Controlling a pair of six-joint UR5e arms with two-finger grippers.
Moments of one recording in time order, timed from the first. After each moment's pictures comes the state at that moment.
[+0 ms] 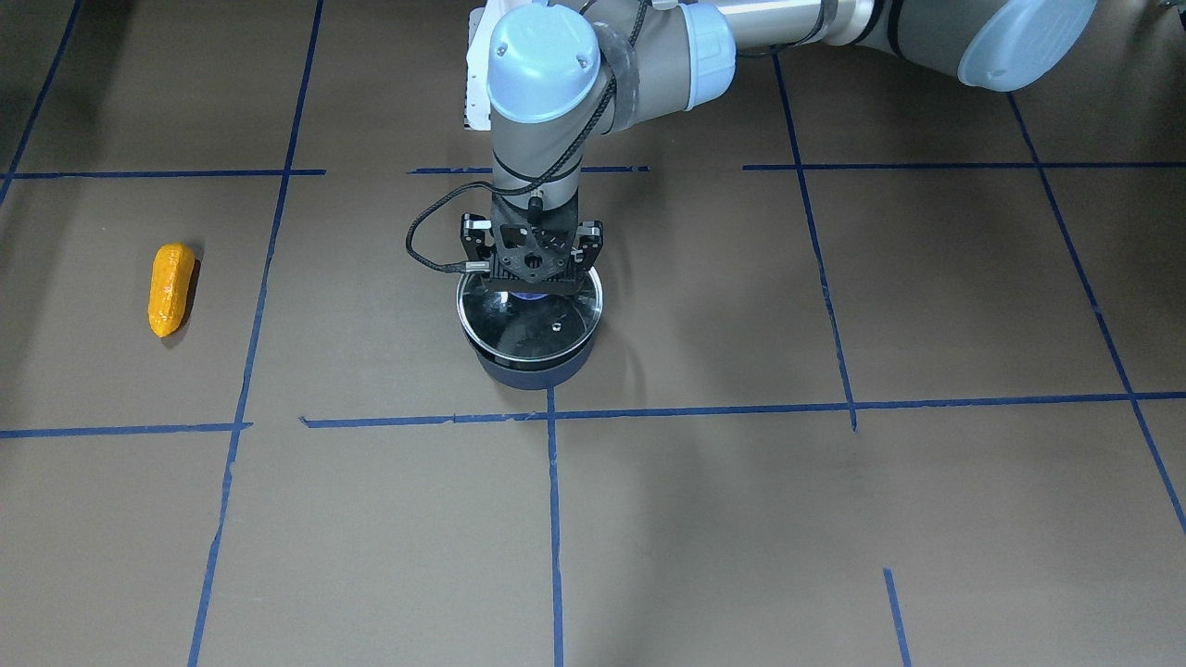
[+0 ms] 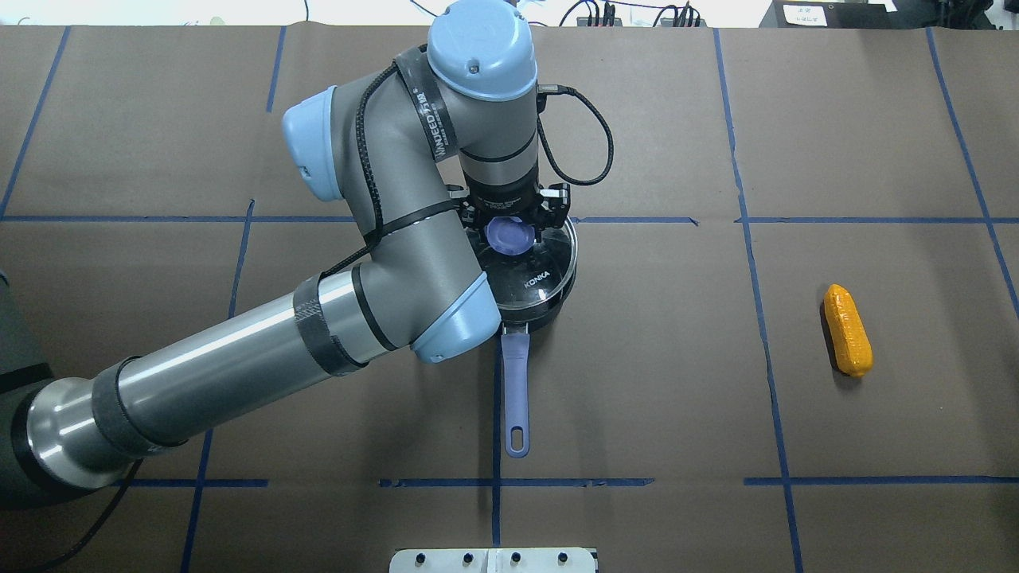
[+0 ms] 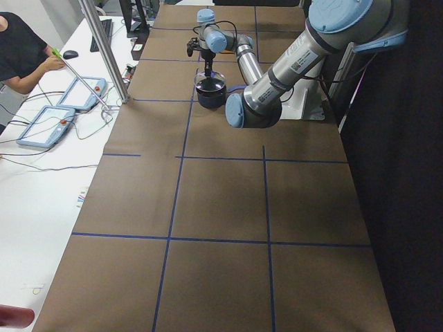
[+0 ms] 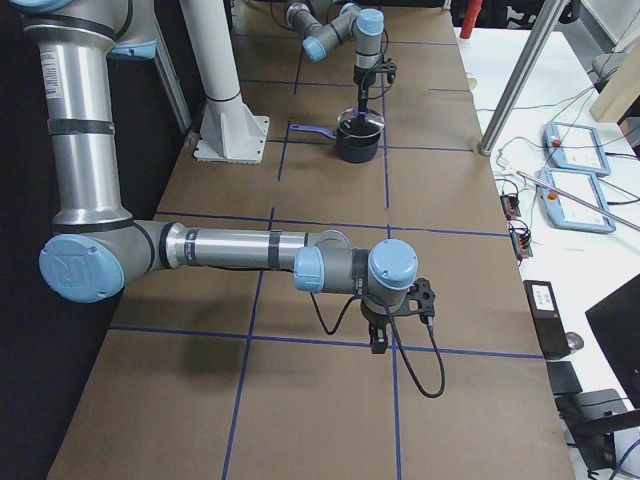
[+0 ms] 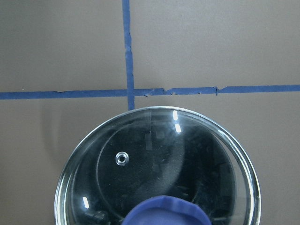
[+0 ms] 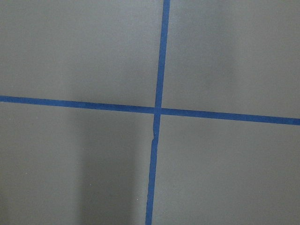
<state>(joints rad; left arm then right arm) -0.63 -2.58 -1.48 -1.45 -2.02 -1.11 1.59 -1.52 1.54 -1.58 2.39 -0.09</state>
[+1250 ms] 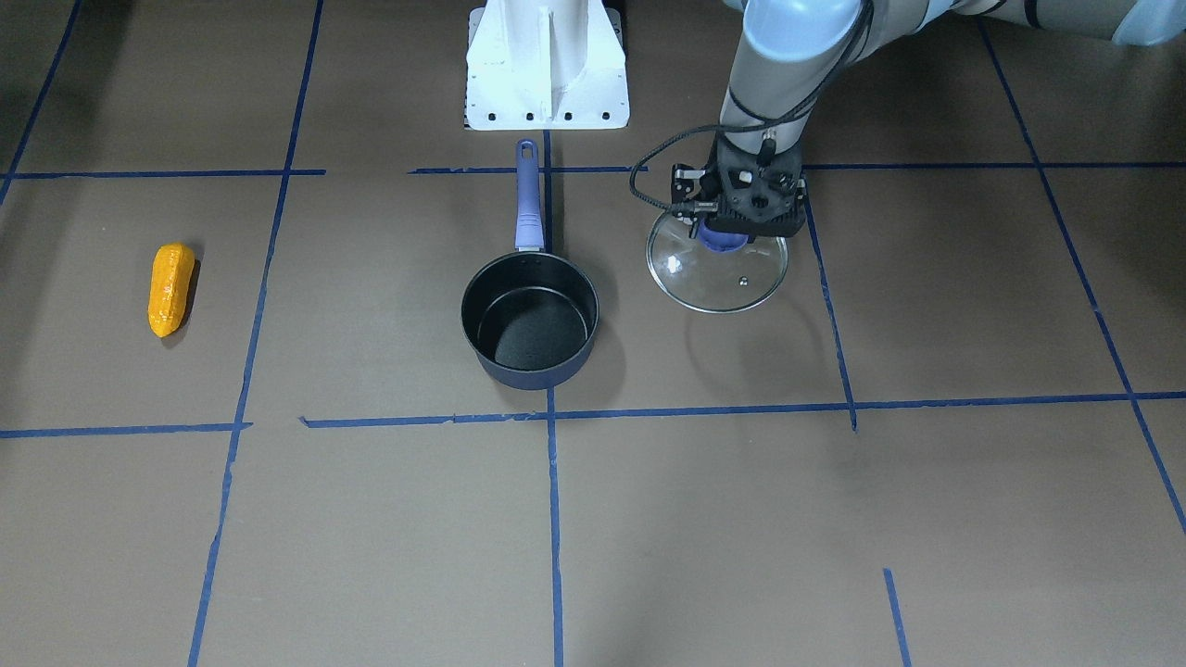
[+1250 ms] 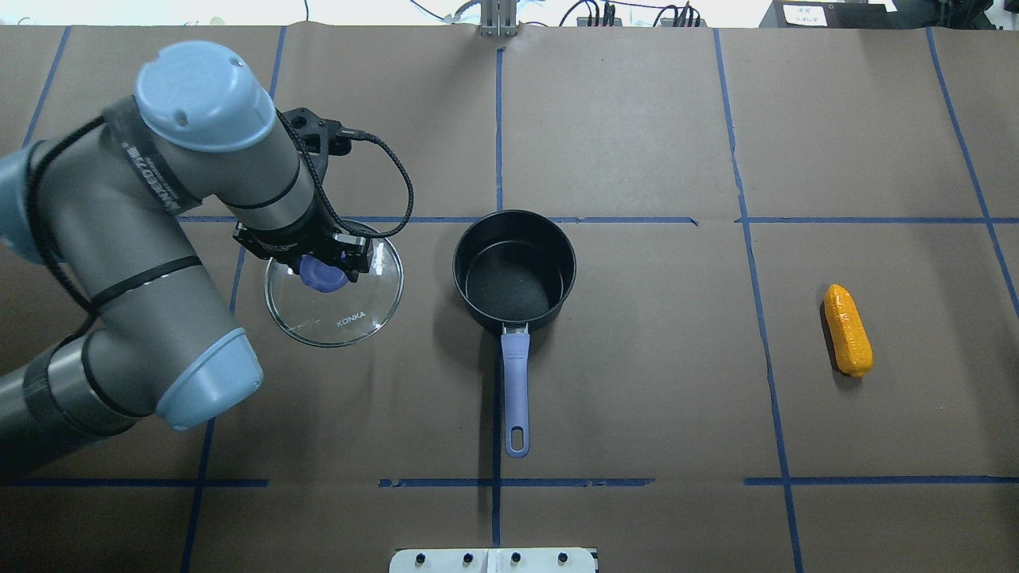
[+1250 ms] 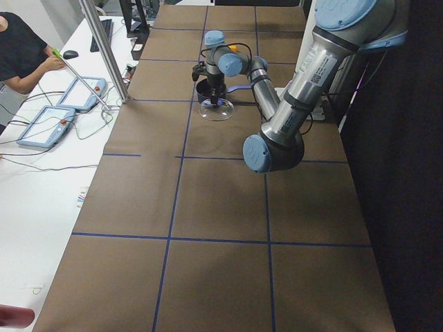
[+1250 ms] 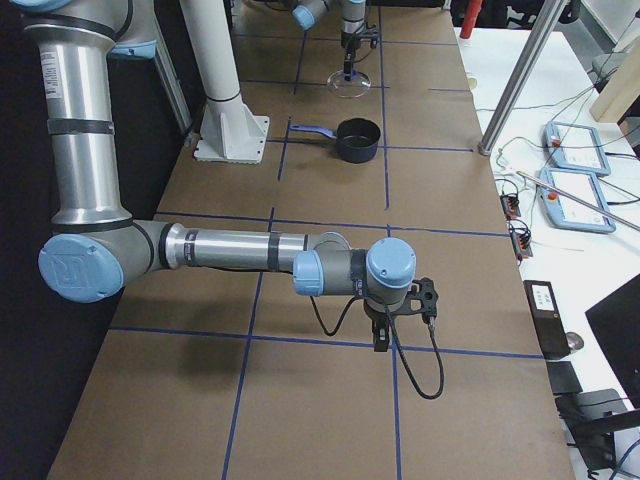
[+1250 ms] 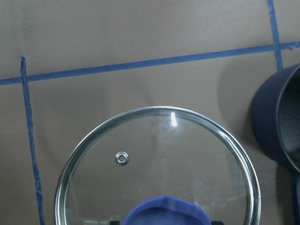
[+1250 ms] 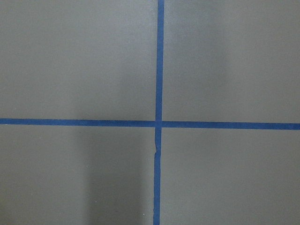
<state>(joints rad) -0.69 -2.15 -1.88 -1.34 -2.03 -0.91 1.59 -1.53 1.53 -1.50 2.40 0.03</state>
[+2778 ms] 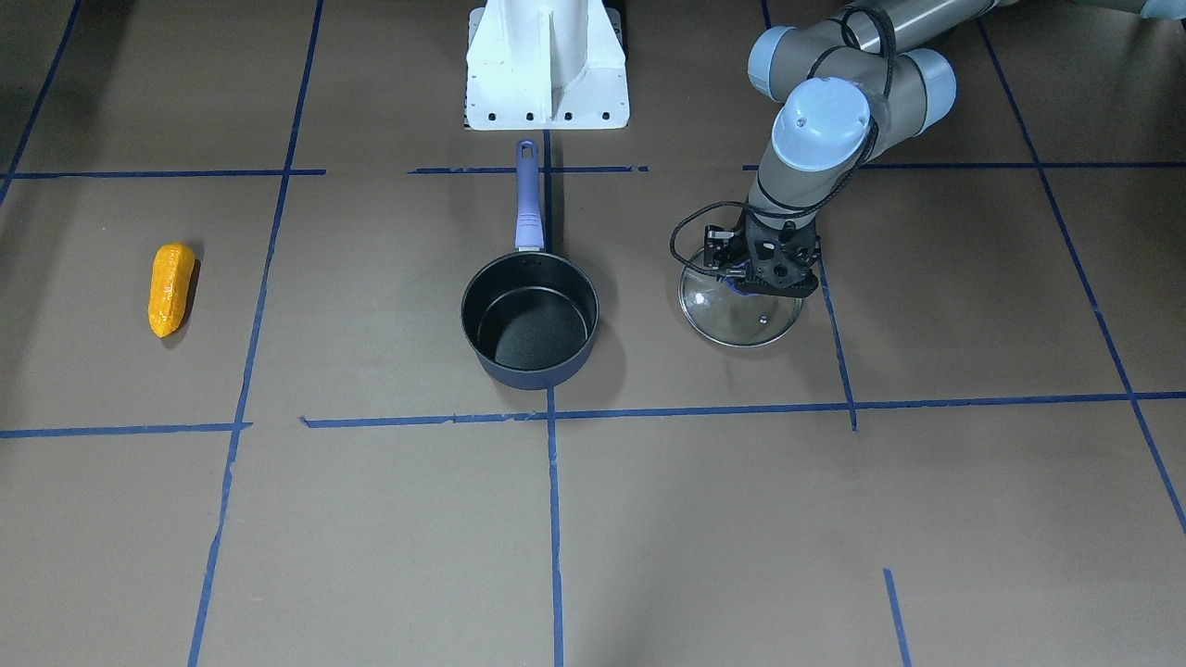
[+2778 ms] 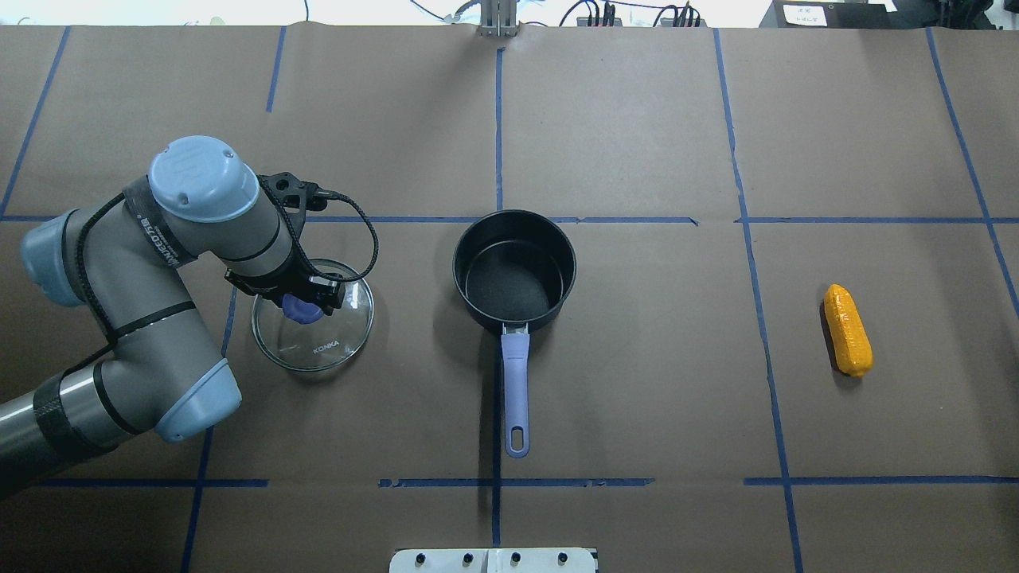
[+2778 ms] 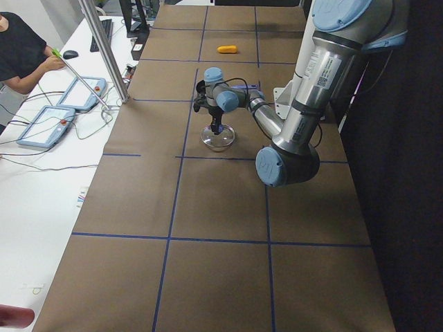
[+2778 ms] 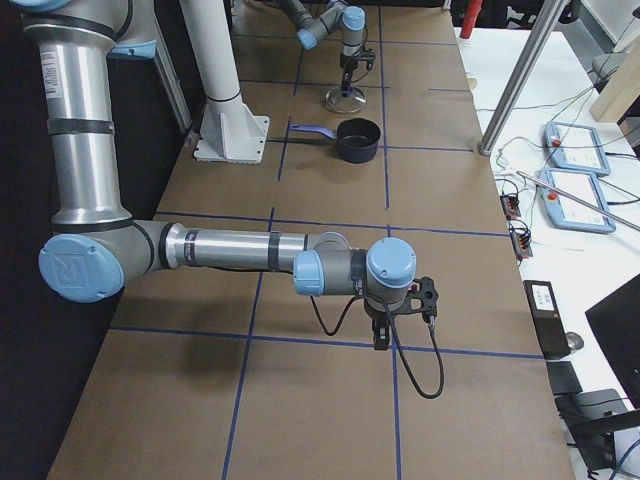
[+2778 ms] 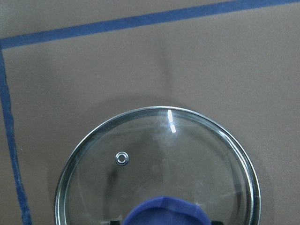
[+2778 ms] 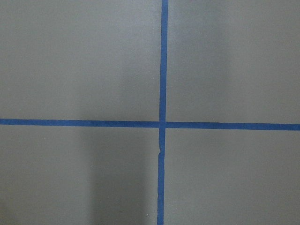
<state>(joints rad) -0.65 -2.00 -1.75 -1.61 -2.03 -0.91 1.59 -1.52 1.53 -1.50 2.41 0.03</state>
